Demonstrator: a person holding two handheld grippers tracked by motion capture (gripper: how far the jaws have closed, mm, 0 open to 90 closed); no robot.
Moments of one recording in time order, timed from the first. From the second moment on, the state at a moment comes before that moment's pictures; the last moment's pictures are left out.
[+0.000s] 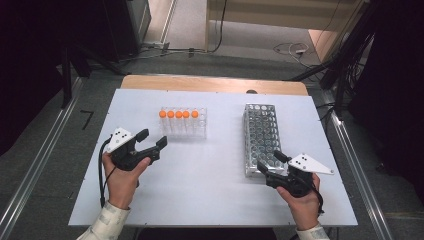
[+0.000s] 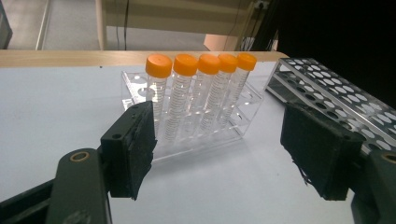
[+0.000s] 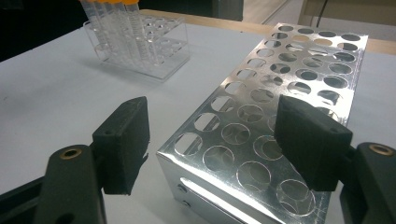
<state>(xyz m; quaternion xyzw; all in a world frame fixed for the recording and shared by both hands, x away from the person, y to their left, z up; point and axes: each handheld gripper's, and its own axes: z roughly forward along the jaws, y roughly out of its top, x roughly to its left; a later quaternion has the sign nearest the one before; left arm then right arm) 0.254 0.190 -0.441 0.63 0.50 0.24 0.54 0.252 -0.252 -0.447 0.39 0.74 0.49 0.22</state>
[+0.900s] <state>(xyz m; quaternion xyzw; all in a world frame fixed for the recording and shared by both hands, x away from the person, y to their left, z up) 0.237 0.195 -0.447 0.63 0.50 0.26 0.53 0.248 -0.279 -0.445 0.42 0.73 0.49 0.23</state>
